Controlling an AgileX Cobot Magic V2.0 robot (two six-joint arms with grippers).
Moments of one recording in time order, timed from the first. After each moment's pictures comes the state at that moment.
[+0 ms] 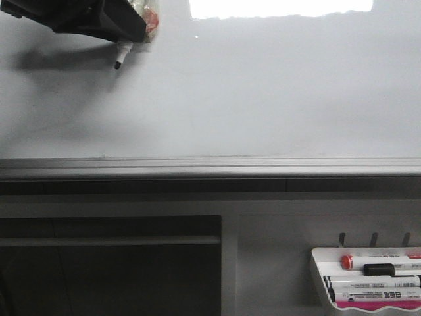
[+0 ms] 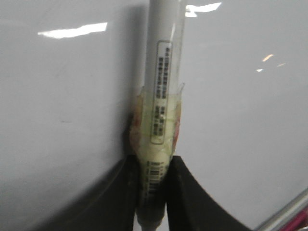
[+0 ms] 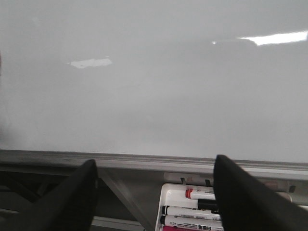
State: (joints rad) left arm -0.52 1.38 -0.93 -1.18 0.16 1.05; right arm 0.08 0.48 -0.48 0.43 0.47 -0.23
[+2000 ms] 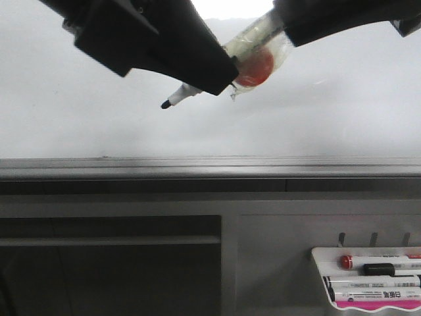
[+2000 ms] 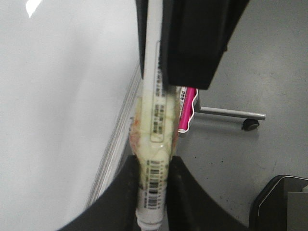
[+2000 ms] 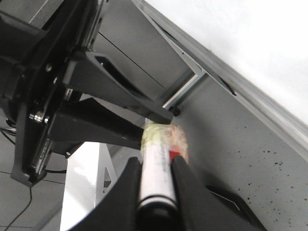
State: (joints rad) left arm -0.83 1.30 -0.94 -0.62 0.45 1.05; right arm 0.17 1.28 -0.94 1.11 1.14 -1.03
